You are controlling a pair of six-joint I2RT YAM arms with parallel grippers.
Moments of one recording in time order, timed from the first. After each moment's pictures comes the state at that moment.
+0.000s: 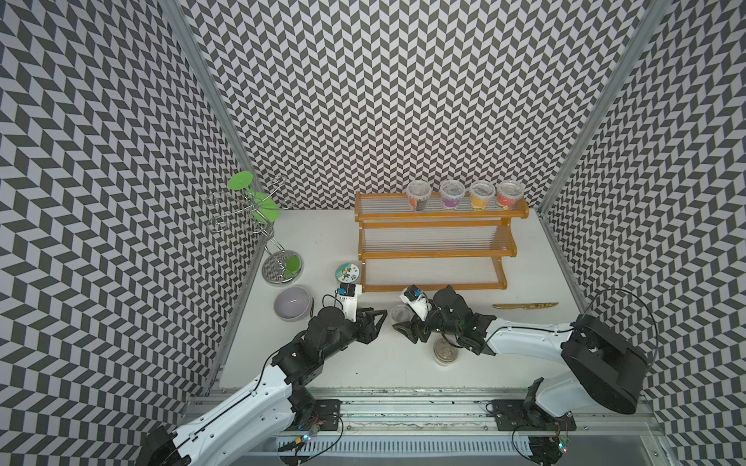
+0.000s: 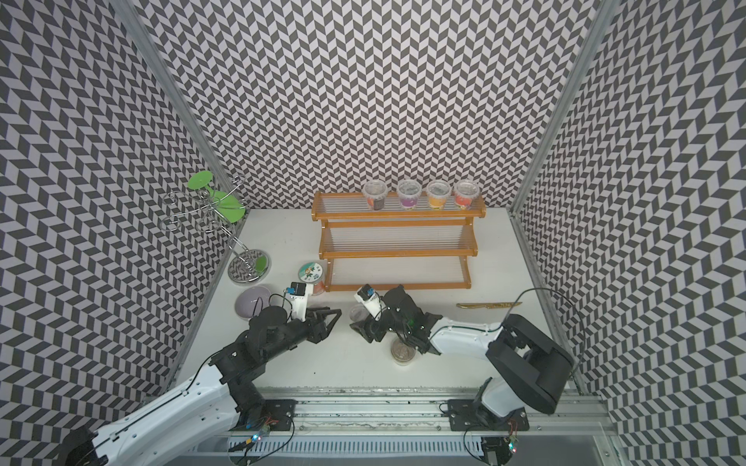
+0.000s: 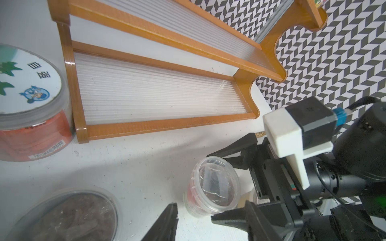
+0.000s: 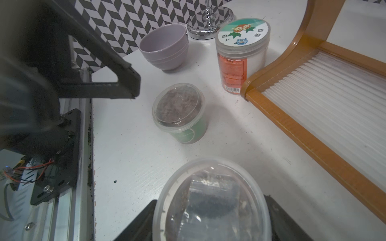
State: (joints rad) left arm -0.74 0.67 0.38 -0.07 0.04 -0.60; right arm 0.87 1.48 0.62 0.33 -0.25 0.08
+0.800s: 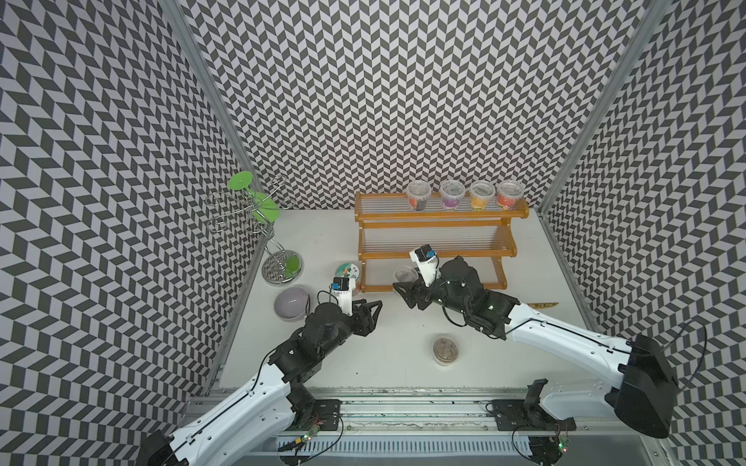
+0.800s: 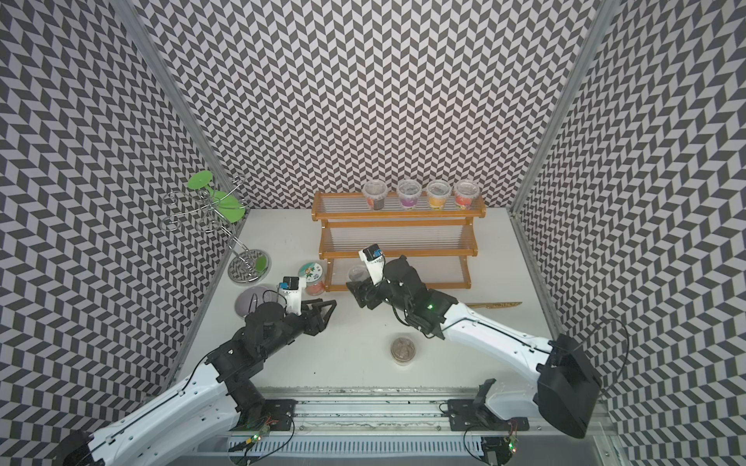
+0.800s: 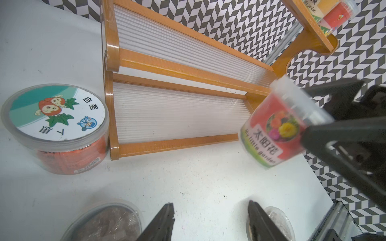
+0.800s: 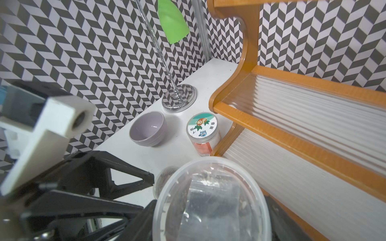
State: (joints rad) left arm -0.71 0.70 0.43 -0.09 -0.05 -0.57; right arm 0.87 1.32 0.98 -0.03 0.01 0.22
